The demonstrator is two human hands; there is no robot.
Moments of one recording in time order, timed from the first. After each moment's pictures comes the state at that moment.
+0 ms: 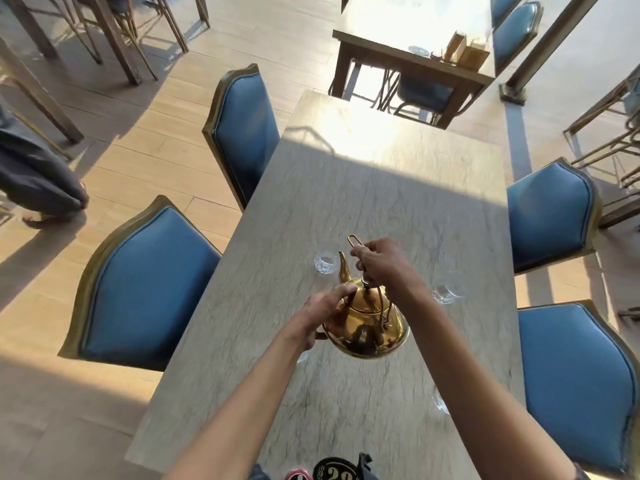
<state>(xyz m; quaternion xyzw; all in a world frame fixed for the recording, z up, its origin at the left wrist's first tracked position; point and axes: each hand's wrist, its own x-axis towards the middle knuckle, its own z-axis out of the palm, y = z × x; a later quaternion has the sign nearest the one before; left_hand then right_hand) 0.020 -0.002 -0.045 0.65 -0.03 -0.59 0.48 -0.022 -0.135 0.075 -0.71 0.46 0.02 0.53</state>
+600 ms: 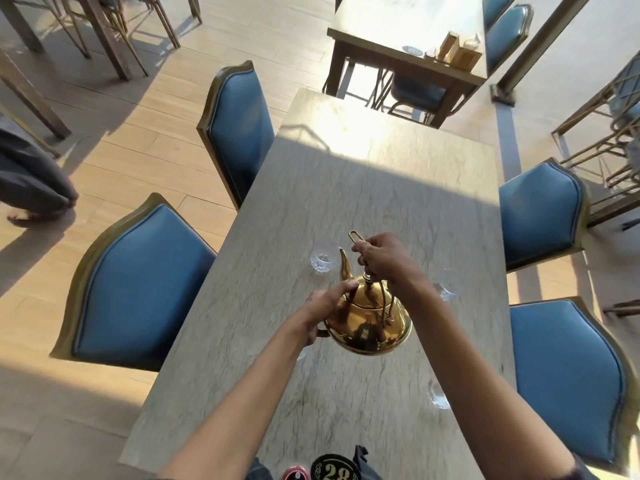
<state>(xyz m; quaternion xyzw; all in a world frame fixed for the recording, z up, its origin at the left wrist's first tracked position) 0.019 -0.009 -0.054 0.65 -0.03 -0.60 0.47 -0.023 -0.140 0.079 -0.72 0.46 0.01 0.52</state>
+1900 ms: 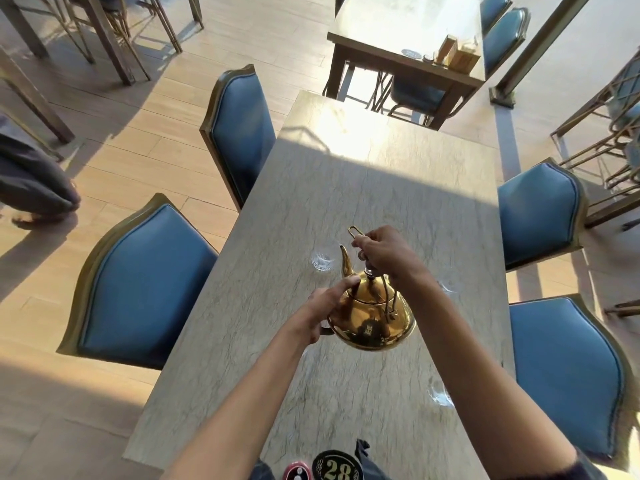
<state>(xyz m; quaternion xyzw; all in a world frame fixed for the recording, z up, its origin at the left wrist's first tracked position) 0.014 -0.004 -0.032 0.63 -0.02 -0.60 0.50 -0.022 -0.133 0.098 -0.74 0.44 0.03 0.50</state>
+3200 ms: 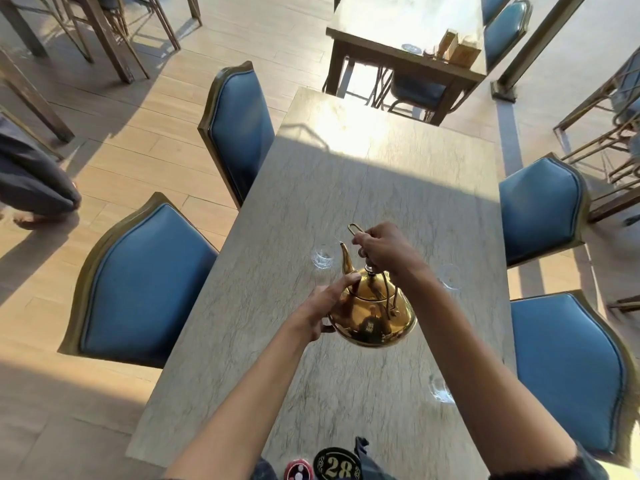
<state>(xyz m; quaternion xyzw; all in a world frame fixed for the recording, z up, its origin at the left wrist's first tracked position) 0.011 -0.006 -0.020 0.63 -0.01 -0.60 0.50 -0.023 -0.137 0.097 -0.75 0.44 0.02 0.50</state>
